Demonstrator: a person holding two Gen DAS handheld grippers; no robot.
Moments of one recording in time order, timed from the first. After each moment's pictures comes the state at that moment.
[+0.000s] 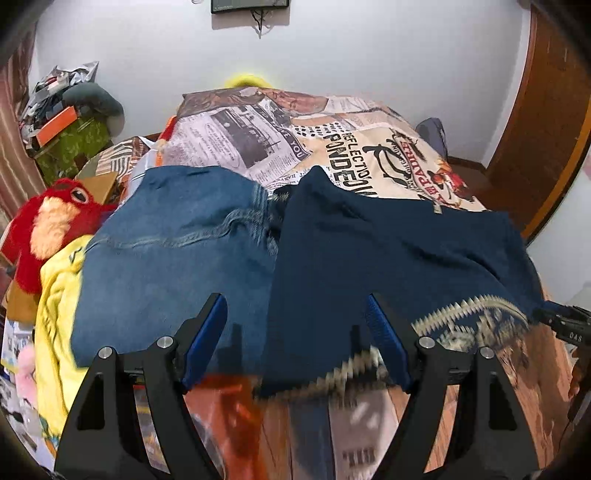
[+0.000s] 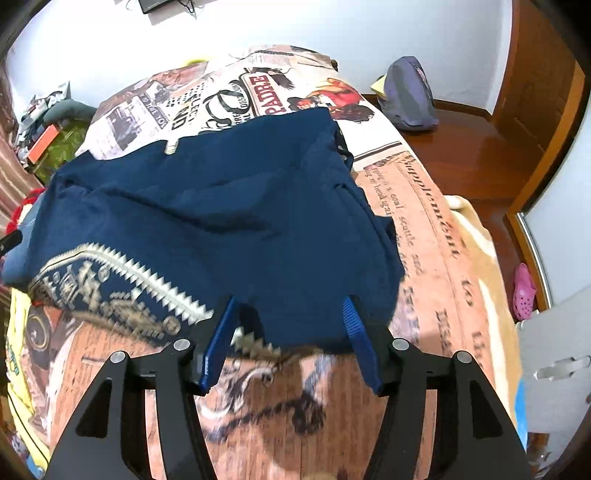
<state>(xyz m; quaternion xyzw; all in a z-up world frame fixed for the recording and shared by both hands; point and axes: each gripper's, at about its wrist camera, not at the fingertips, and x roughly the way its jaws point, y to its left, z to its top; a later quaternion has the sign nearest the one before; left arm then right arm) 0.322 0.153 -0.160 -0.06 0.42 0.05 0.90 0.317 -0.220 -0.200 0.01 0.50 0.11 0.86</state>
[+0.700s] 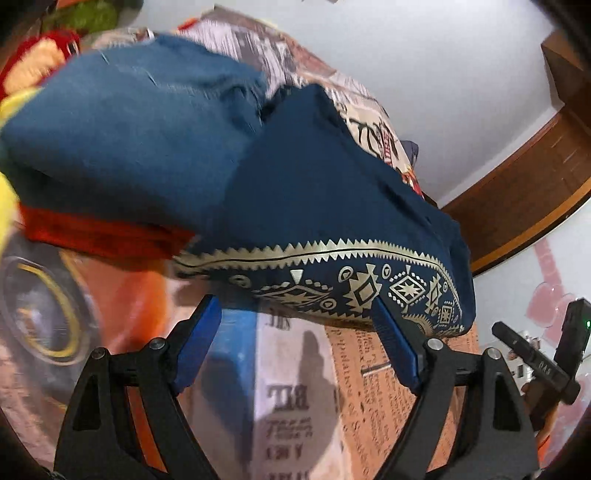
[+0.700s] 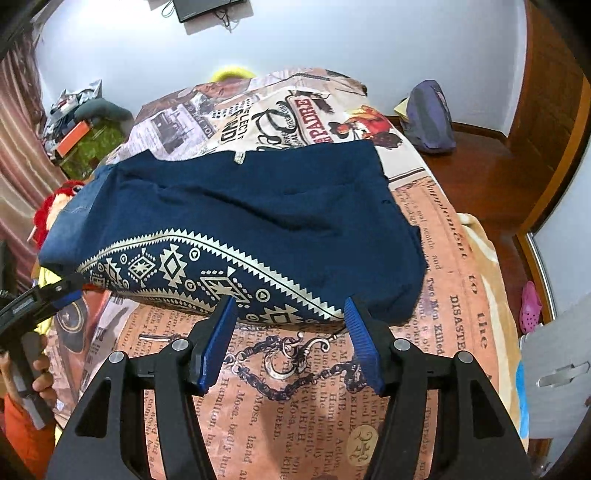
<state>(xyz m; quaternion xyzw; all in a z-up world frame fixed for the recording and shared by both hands) 0.282 0.158 -0.234 -0.29 0.45 -0.01 0.85 0.284 -0.188 -0.172 0.00 0.47 0.15 0.87</state>
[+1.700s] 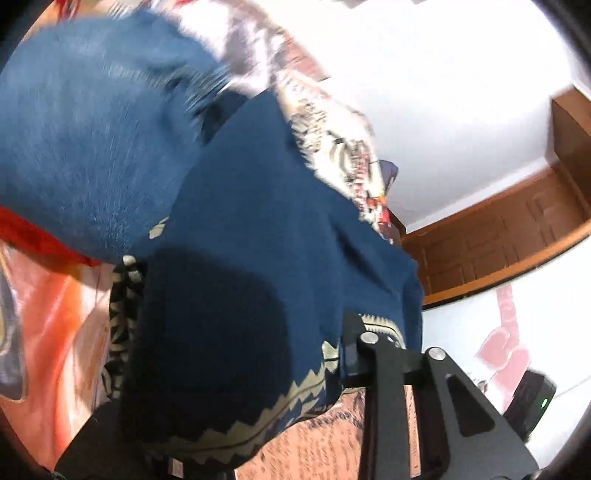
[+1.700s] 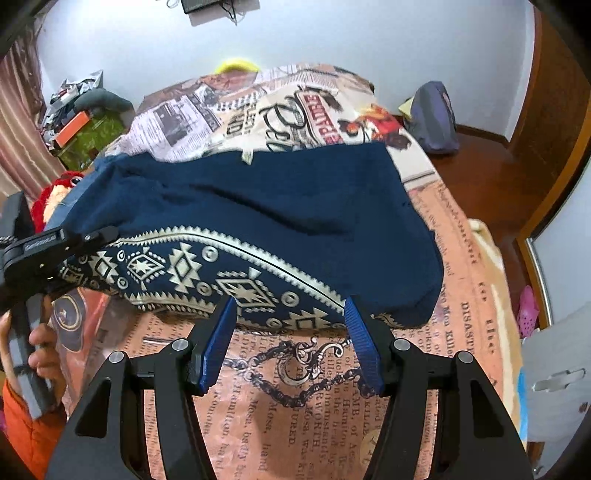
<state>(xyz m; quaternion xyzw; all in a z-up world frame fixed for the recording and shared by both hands) 0.325 0.126 -0.195 -0.38 0.41 -0.04 0.83 0.280 -0.171 -0.155 -0.01 0.47 0.15 0.87</state>
